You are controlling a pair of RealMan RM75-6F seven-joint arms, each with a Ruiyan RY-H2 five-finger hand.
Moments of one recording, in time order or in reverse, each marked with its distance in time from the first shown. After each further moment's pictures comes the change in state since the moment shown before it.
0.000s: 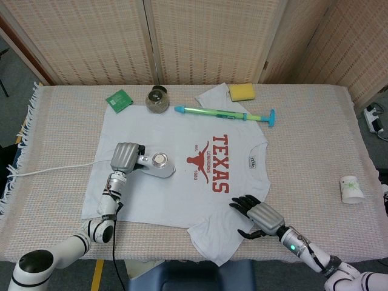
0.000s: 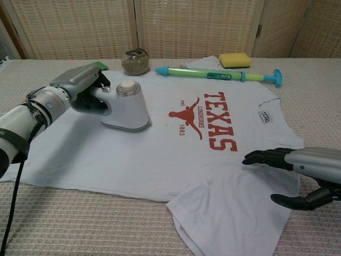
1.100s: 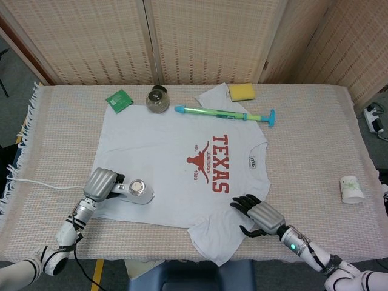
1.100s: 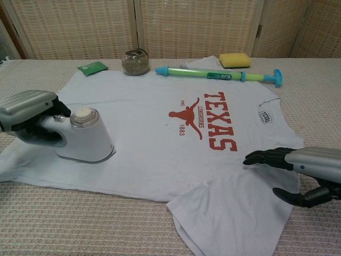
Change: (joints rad) left arm 0.242 0.317 0.276 -0.315 0.261 0.198 -0.144; right arm 0.008 0.004 -0.003 0.003 0.004 -0.012 0.000
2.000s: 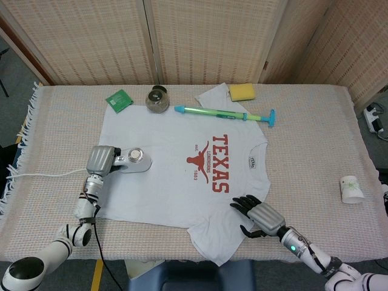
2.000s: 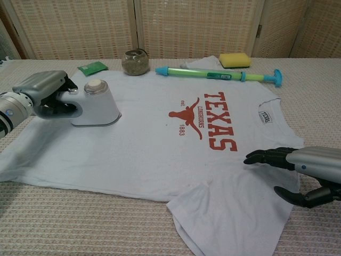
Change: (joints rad) left arm -0.136 -0.279 -0.195 0.483 -0.175 -0.173 -0.030; right arm -0.012 0.004 0.003 -0.025 0.008 0.010 -0.031
